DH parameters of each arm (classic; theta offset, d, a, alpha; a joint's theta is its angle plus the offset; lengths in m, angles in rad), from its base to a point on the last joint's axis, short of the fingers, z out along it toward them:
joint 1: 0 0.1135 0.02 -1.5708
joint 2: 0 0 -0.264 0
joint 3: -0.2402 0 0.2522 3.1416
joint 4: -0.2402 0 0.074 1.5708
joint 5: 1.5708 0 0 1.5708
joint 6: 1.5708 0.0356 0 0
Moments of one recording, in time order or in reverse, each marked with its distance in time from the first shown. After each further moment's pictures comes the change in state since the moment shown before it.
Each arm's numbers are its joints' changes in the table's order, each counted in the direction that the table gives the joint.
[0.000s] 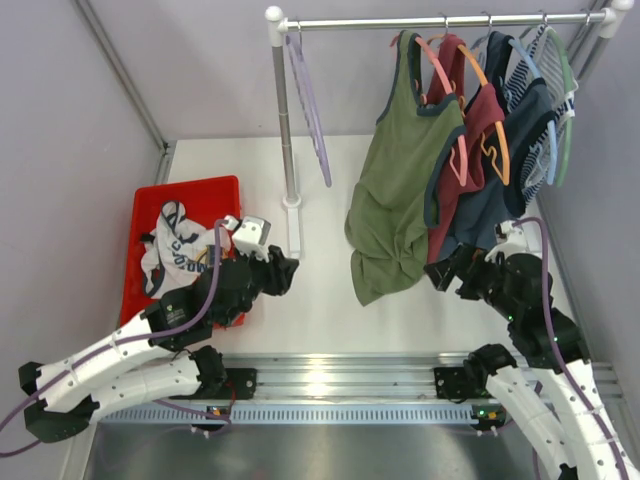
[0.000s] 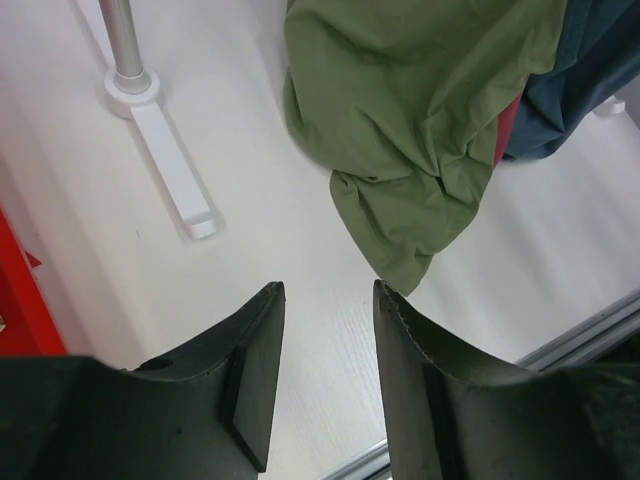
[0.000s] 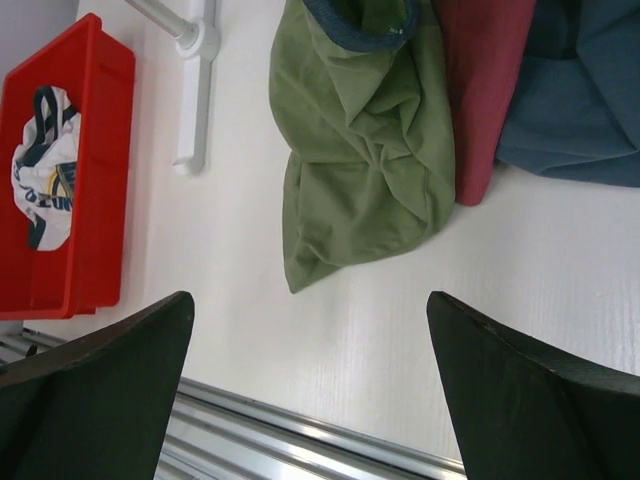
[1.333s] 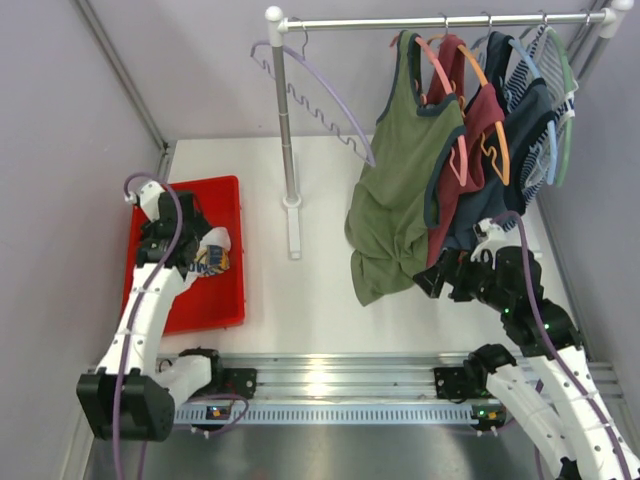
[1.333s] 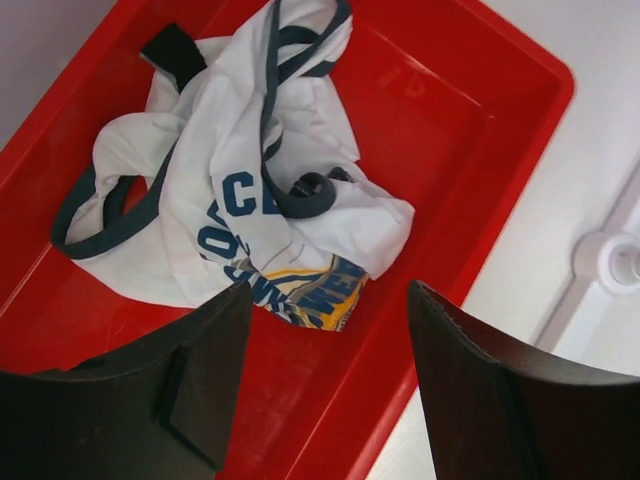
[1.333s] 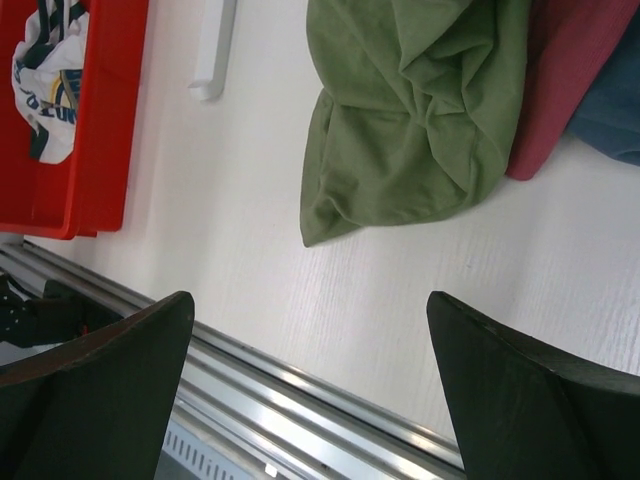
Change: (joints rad) left arm 1.032 0.327 -0.102 -0.107 0.037 -0.151; right arm 0.000 0.069 0.019 0.003 -0.161 -0.090
